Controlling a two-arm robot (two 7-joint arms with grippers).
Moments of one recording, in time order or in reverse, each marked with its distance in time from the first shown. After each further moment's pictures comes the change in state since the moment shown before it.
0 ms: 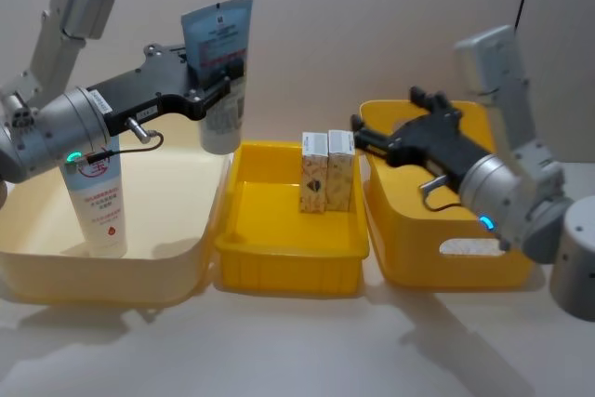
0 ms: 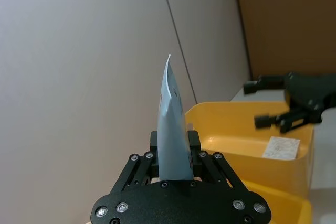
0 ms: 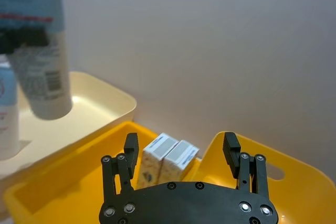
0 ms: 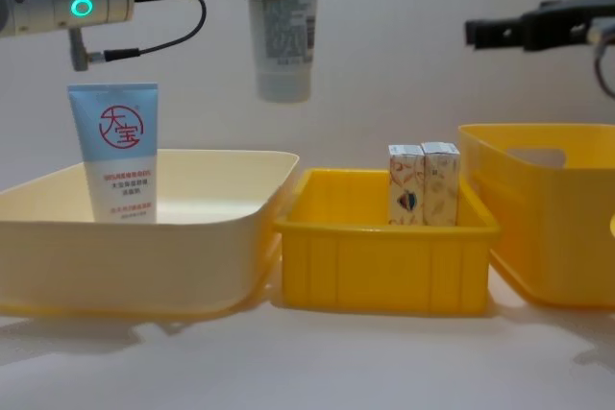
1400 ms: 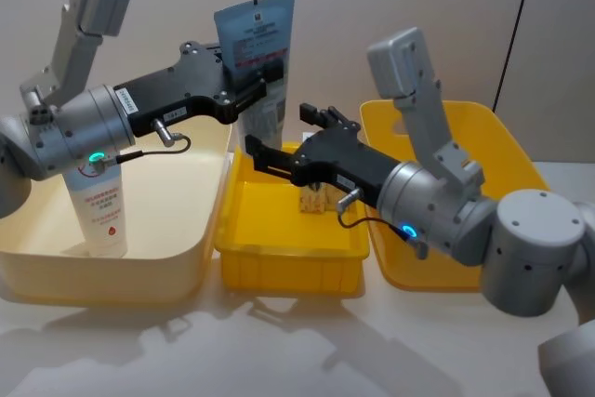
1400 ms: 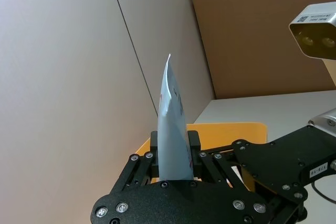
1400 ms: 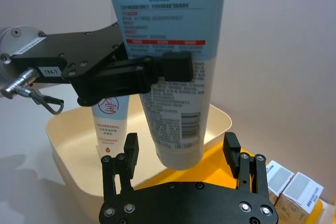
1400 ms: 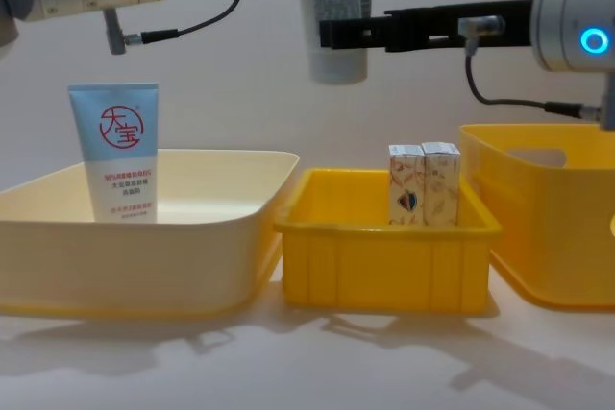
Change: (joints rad) left arm -0.012 -0.010 0.044 -0.030 -0.089 -0.013 -0.091; right arm 0.051 -0.071 -0.109 0.038 0.108 0.025 0.138
